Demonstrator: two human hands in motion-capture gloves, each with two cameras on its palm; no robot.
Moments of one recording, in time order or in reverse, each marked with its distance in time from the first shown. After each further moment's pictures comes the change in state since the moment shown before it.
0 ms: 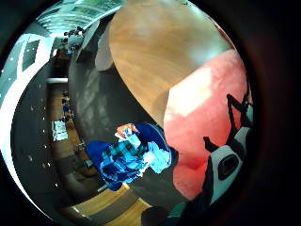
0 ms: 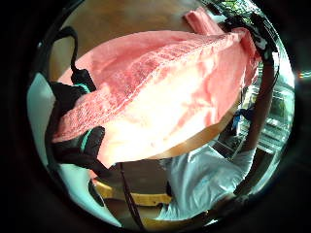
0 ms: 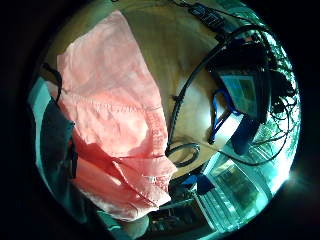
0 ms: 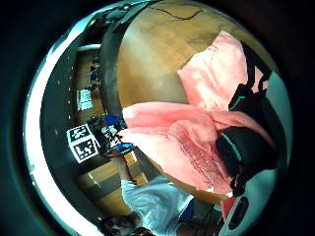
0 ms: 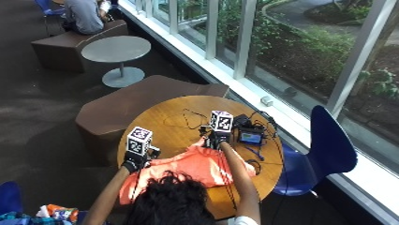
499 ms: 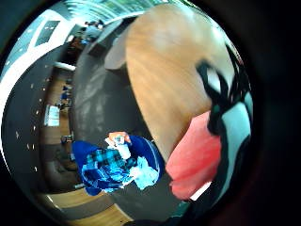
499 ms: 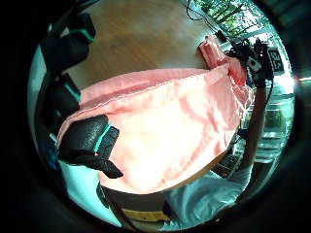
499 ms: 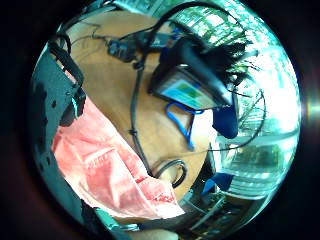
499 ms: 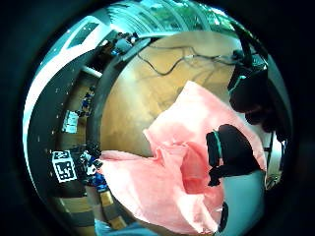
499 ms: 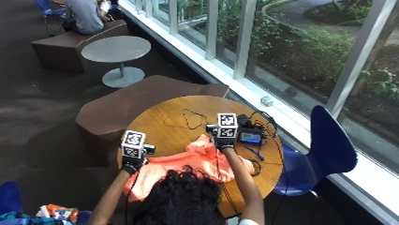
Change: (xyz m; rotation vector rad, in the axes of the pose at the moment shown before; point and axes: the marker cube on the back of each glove) left arm -0.020 -0.005 0.009 0.251 -0.030 -0.240; right arm 0.057 -0.021 0.001 0.518 0.243 0.295
